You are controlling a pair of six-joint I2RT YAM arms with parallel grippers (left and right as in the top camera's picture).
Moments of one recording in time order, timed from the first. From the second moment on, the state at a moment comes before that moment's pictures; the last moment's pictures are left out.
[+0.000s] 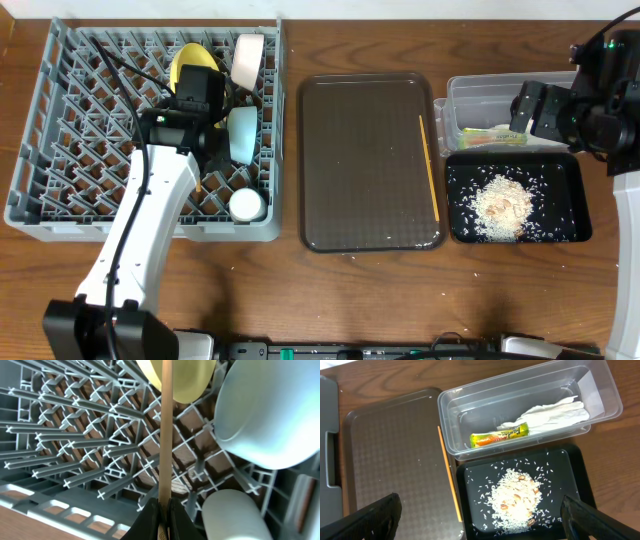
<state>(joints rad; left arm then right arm) -0.13 1.54 1.34 -1.07 -0.32 -0.20 -0.09 1.45 1.70 -1.21 -0.05 0.18</state>
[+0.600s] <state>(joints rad) -0.13 1.62 1.38 -1.10 -0.29 -0.17 -0.09 1.45 1.70 -1.21 -0.05 0.18</state>
